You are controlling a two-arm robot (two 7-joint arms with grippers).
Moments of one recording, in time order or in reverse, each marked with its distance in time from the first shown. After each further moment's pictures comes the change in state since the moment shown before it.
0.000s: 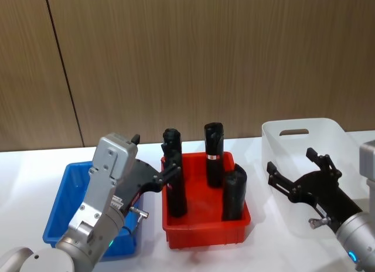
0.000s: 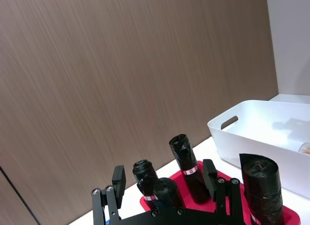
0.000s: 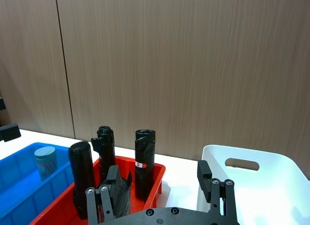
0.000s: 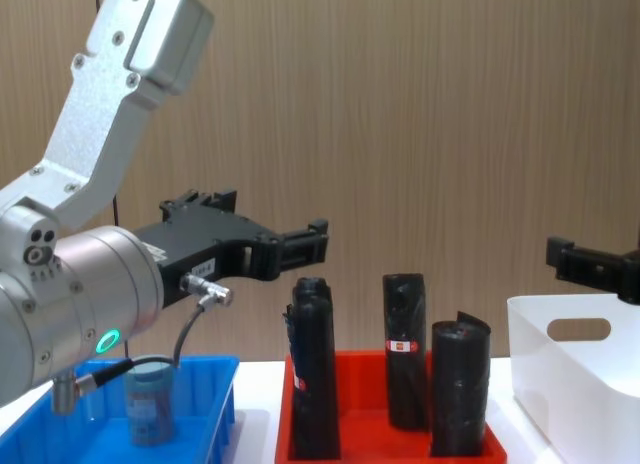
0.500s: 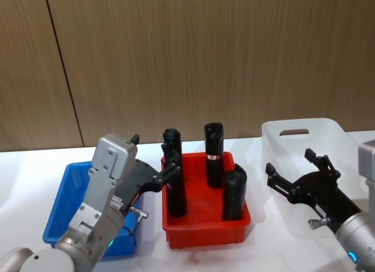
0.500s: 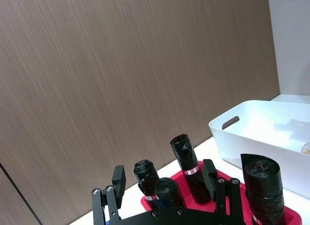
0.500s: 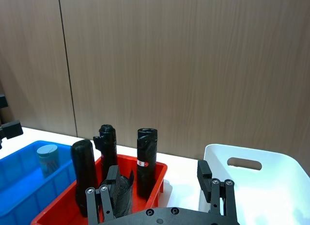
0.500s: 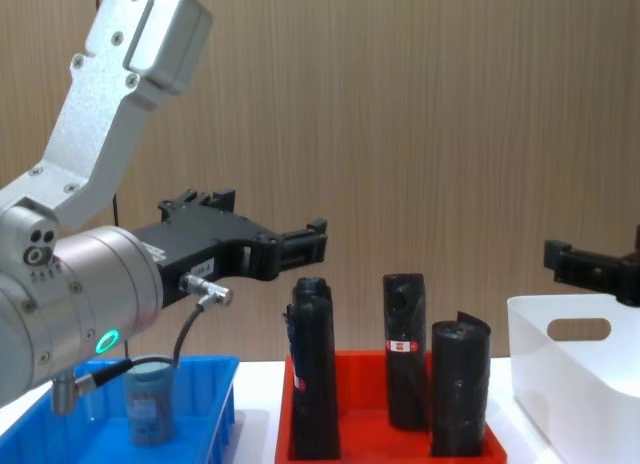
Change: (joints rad) left arm 0.001 0.000 0.000 -0.001 0.001 -0.001 0.005; right arm 0.002 0.001 0.002 0.002 0.000 0.006 0.014
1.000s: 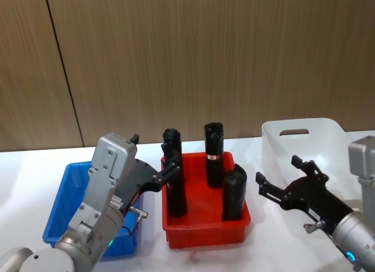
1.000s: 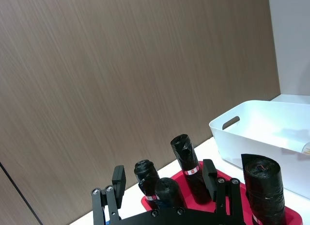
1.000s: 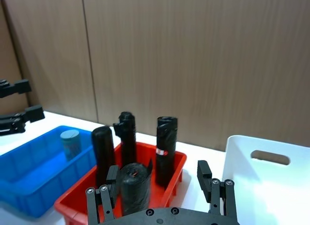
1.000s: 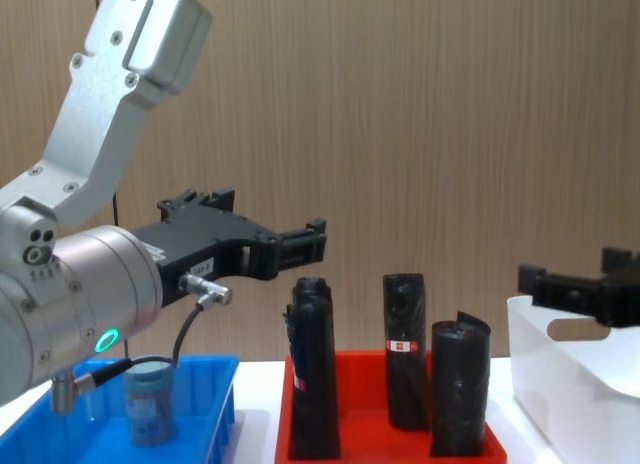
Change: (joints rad) left arm -0.001 0.000 -0.001 0.001 -0.001 0.000 0.000; right arm 0.028 0.010 0.006 0.026 0.030 0.058 0.115
